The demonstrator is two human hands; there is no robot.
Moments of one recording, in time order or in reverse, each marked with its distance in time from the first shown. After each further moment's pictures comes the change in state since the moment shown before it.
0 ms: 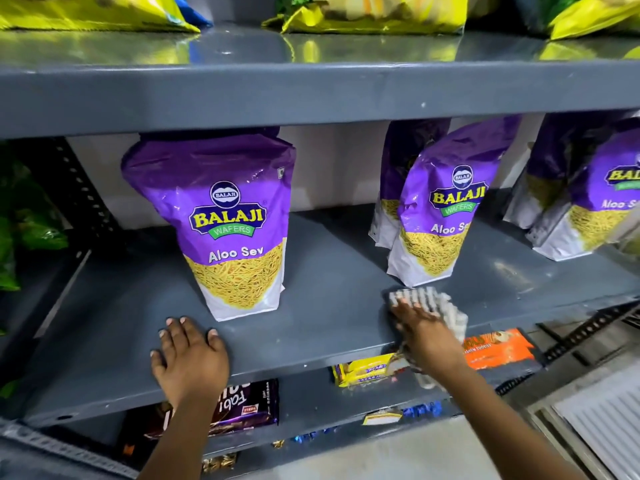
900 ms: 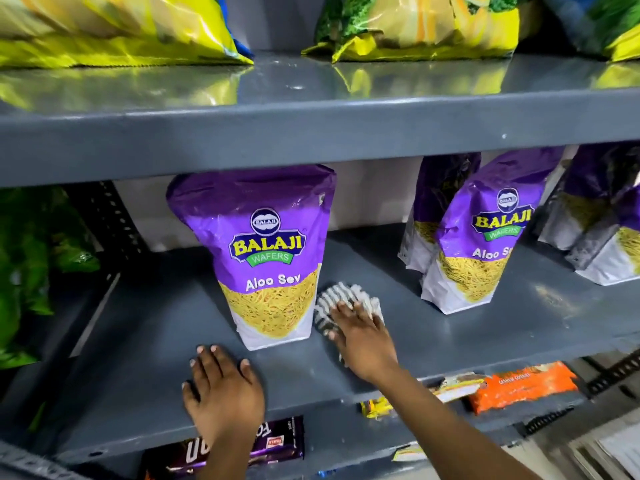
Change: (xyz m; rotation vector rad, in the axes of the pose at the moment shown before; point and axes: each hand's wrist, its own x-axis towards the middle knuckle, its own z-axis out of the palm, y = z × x) left_hand 0.000 0.002 0.003 -0.056 0.050 0.028; right_hand 0.063 -0.129 0.039 0.094 -0.079 -0.141
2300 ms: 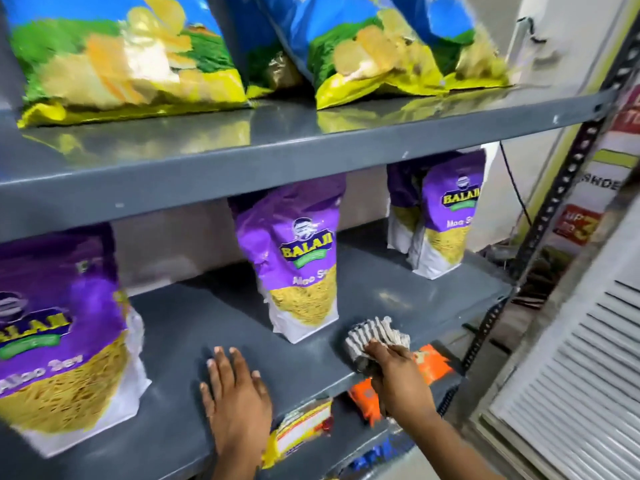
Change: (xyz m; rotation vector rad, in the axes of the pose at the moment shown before) left_hand -0.086 0.213 0.071 -0.084 -0.056 0.462; right_hand -0.124 0.232 -0.081 0.077 0.279 0.377
